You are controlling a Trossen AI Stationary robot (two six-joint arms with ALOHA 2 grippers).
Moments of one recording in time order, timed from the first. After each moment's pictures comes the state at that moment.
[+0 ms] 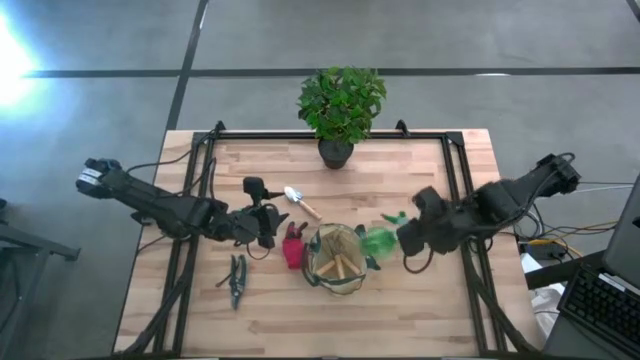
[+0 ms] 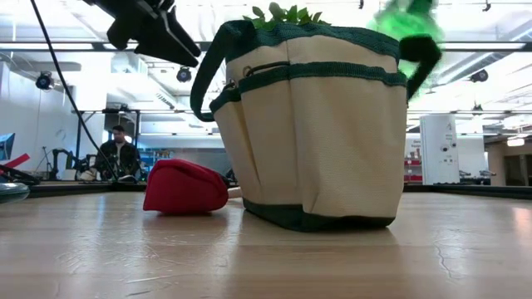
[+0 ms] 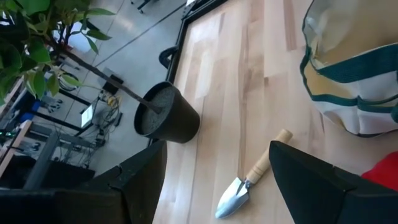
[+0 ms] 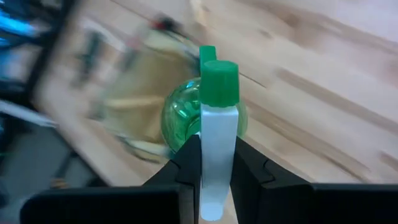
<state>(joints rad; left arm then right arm) -0.32 1.14 0.86 -0.37 -0.80 0.21 0.48 1.28 1.47 -1.26 0.39 1.48</state>
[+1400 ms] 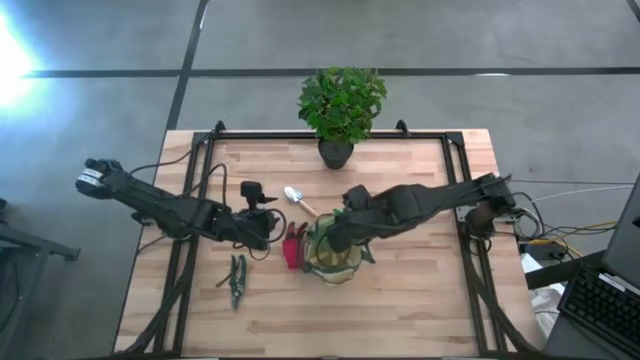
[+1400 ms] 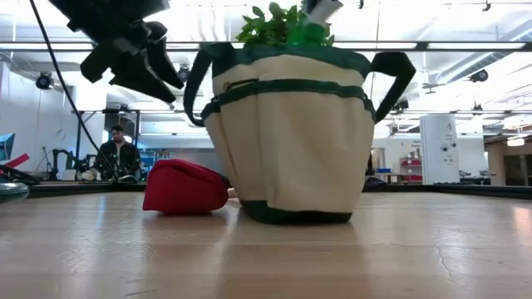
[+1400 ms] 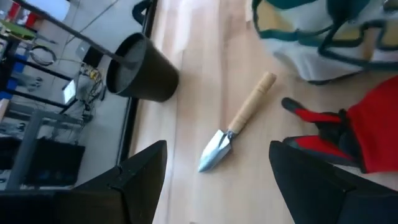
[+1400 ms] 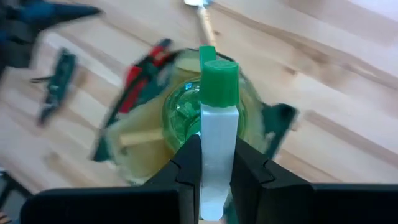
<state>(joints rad) -0.31 1.14 0.79 -0.50 -0.74 0.10 0.26 1.87 2.03 -1.38 0.32 1.31</state>
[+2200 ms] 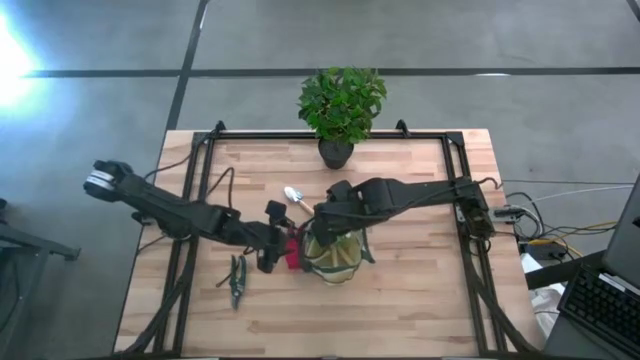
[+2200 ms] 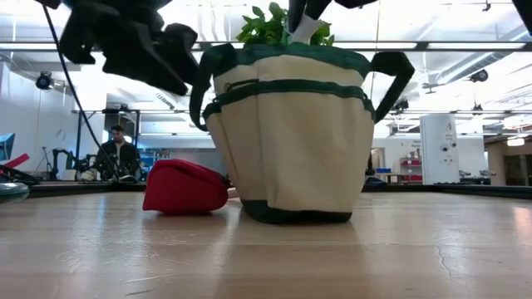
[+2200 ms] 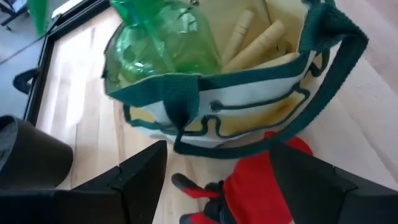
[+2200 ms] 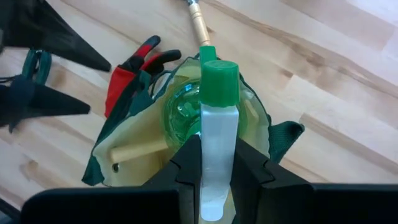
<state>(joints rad) -0.31 1.26 0.78 -0.19 -0.33 0.23 0.18 2.06 2.27 -1.54 0.26 1.25</state>
